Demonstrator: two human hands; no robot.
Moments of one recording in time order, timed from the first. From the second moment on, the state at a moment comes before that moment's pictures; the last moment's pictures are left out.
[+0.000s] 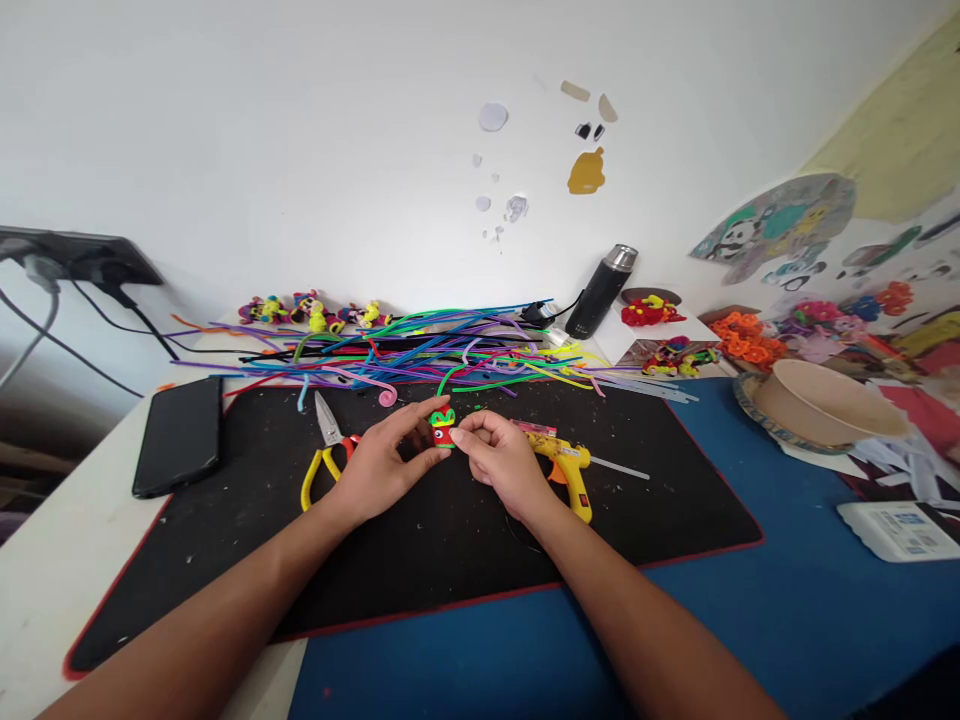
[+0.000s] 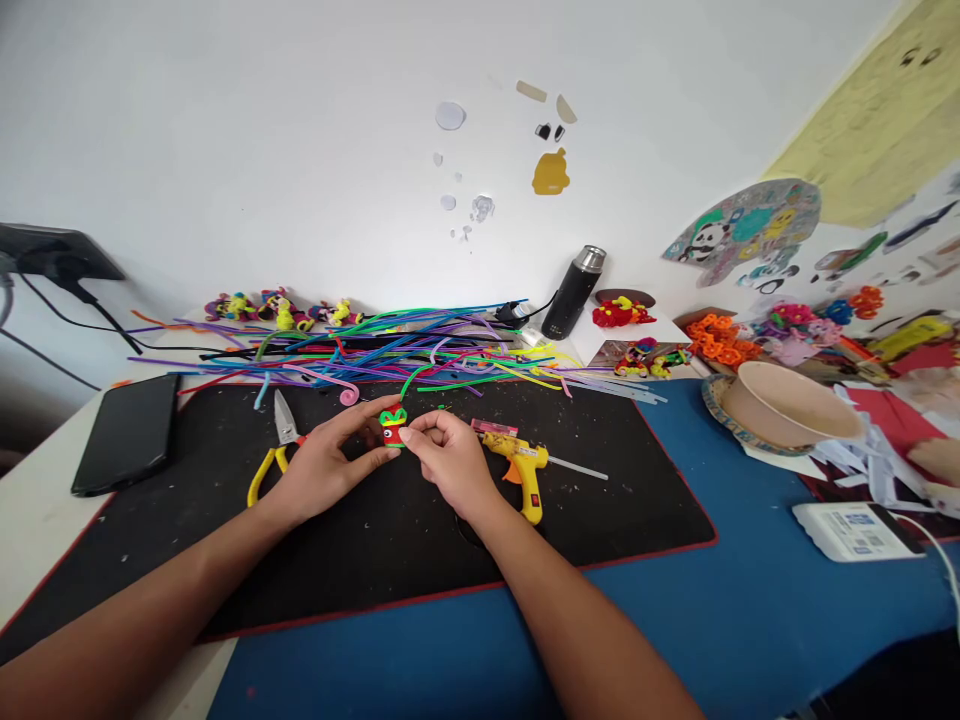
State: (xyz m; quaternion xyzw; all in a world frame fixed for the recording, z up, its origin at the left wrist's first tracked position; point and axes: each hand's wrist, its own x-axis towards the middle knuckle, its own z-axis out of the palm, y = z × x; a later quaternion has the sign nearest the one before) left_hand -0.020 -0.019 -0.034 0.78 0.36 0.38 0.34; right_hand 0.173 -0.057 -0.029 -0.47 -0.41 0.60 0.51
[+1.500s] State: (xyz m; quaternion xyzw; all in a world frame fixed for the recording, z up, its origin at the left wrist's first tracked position) left_hand -0.020 -0.020 -0.034 0.79 0.37 0.37 0.32; right_hand 0.182 -0.069 -0.028 -0.46 -0.45 0.62 0.45
